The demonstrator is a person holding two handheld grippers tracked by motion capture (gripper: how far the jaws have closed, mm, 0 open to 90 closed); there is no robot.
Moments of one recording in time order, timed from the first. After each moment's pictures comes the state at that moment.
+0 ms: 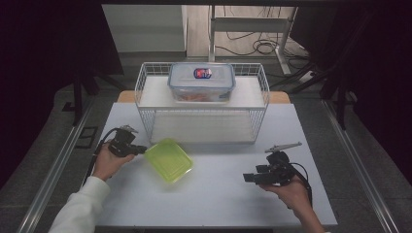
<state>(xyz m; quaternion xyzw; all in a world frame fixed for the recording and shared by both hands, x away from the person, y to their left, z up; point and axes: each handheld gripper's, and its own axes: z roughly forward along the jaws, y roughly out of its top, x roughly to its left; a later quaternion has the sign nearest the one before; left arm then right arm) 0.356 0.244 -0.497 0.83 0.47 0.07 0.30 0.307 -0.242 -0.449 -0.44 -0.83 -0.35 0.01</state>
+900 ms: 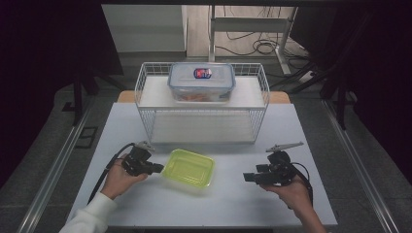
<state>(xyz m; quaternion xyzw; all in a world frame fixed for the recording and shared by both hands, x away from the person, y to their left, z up) 0.306 0.187 -0.491 0.86 0.39 0.01 0.32 0.304 -0.243 -0.443 -0.44 -0.83 -0.35 0.01</state>
